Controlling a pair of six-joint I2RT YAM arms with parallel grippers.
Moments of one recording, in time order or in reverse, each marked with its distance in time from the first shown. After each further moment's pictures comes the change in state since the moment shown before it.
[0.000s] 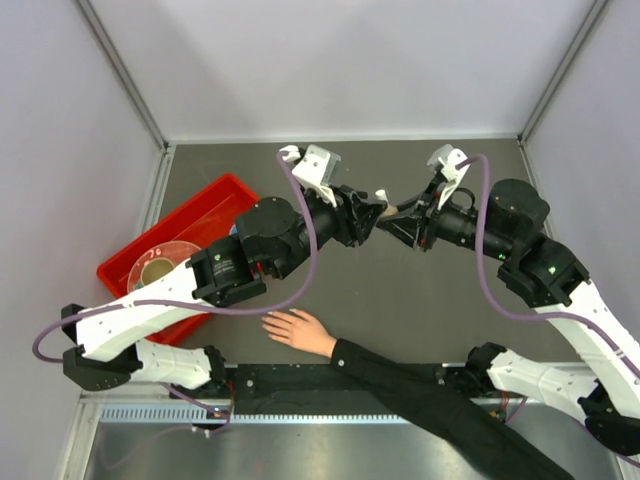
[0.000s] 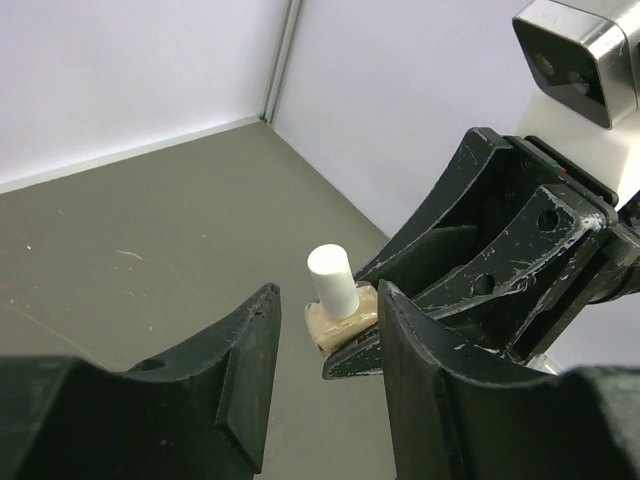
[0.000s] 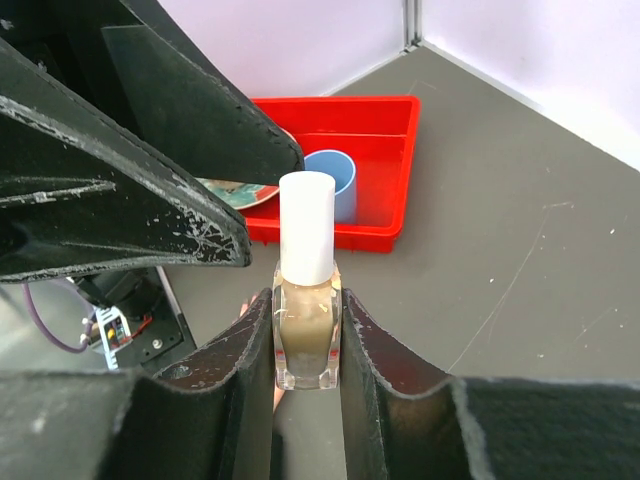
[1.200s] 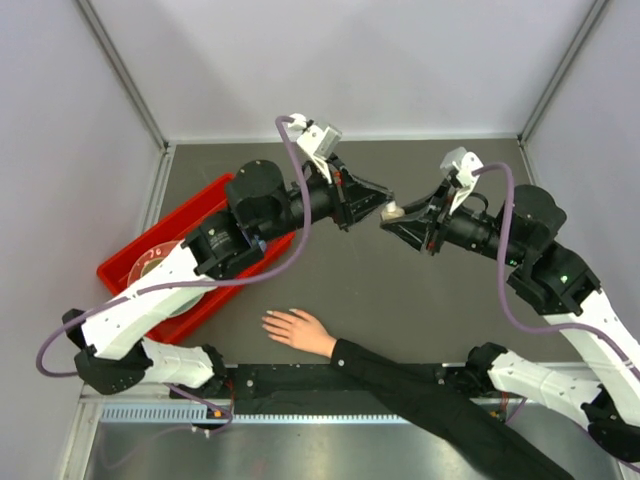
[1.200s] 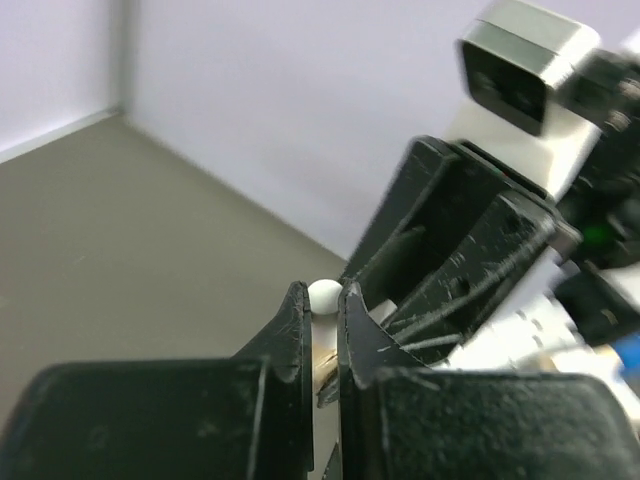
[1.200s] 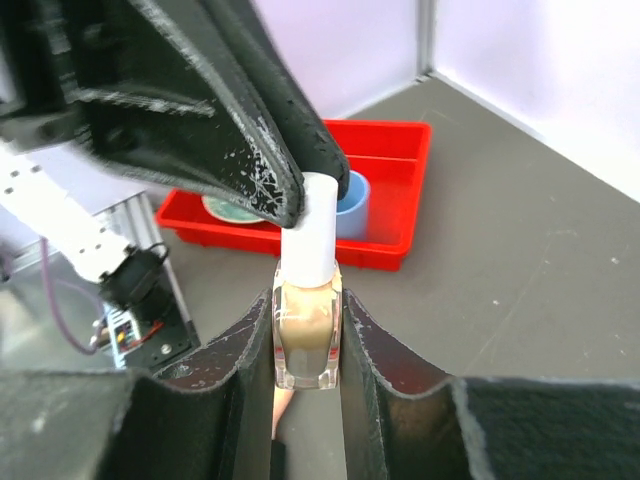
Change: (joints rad) left arm 0.174 0.060 0.102 -0.022 0.465 -0.094; right arm -0.001 -0.043 -0.003 0.016 -0.026 -0.004
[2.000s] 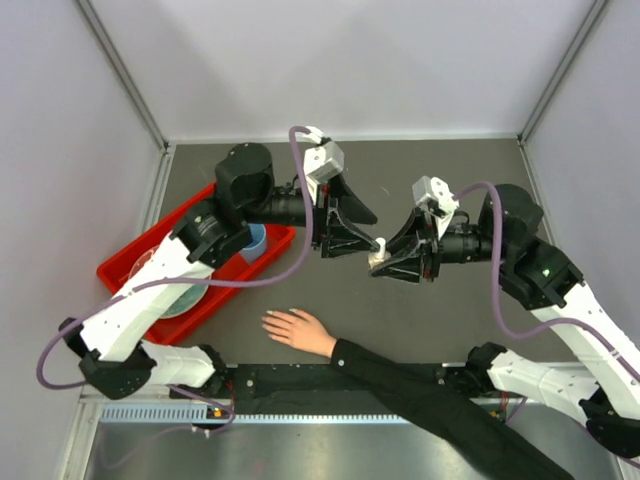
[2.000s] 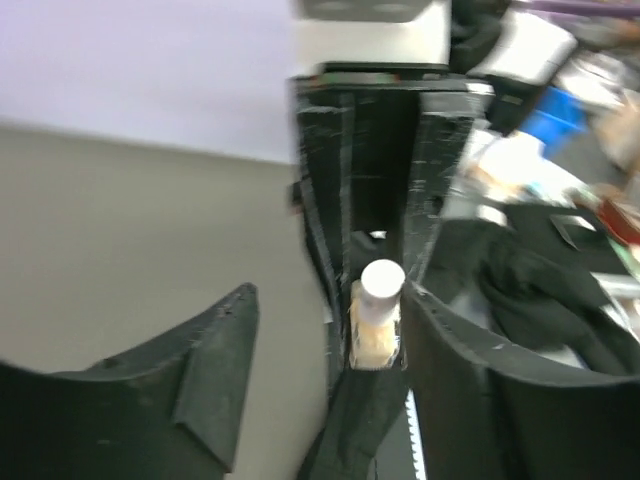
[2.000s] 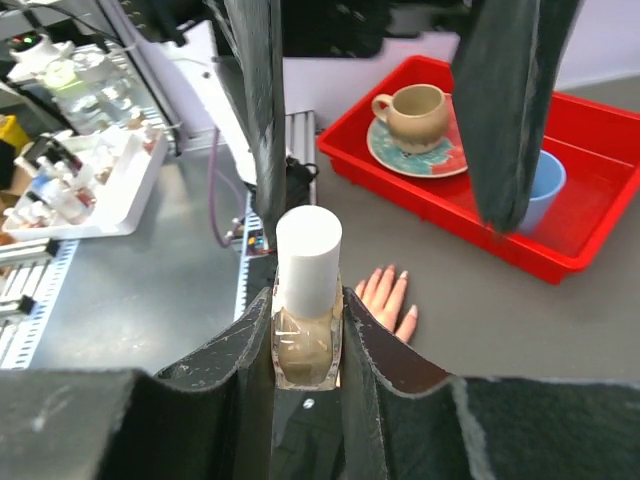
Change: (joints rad) left arm 0.203 0.012 0.021 -0.126 0.772 0.251; right arm 0.000 0.021 -0.060 0.017 -0.505 -0.038
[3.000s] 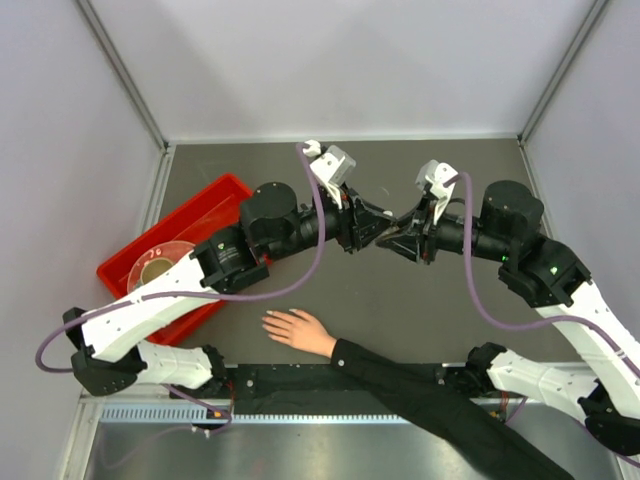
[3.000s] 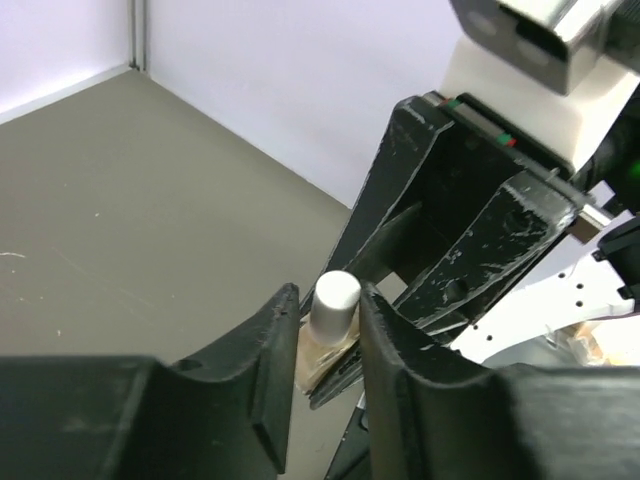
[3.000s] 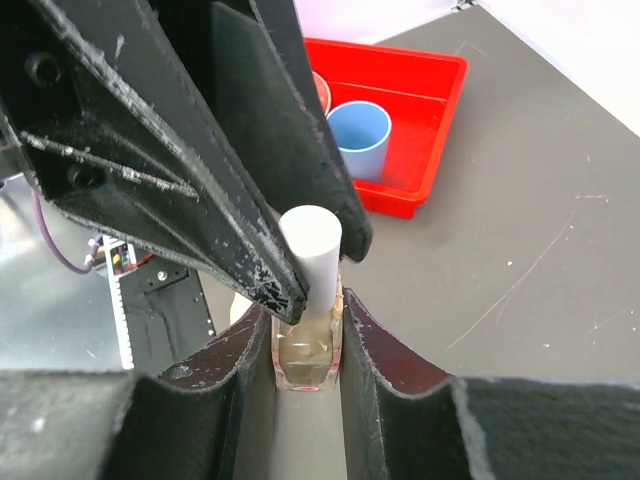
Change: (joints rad) left arm -0.243 -0.061 -0.164 0.149 -0.789 -0.201; right arm 0.000 0.022 0.071 -0.149 0.406 -0.093
